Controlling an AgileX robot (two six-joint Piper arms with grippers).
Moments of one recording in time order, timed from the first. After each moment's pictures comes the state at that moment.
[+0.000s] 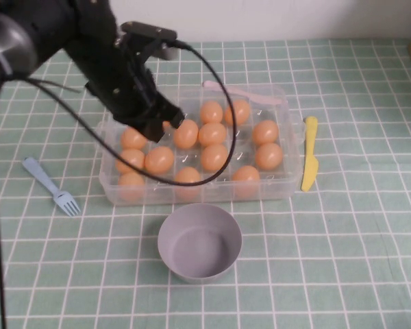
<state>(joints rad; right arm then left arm) -0.03 -0.01 0.03 0.11 0.37 -0.13 -0.40 1.92 -1.80 -0.15 1.22 0.22</state>
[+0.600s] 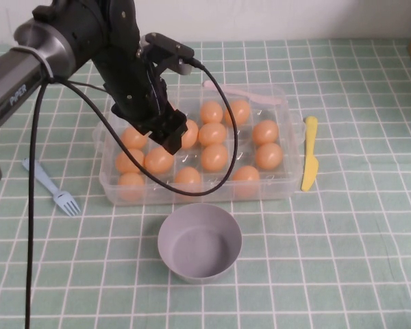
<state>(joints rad) -0.03 -0.01 0.03 0.11 0.37 -0.13 -0.41 2.08 -1.94 -0.09 1.23 0.36</state>
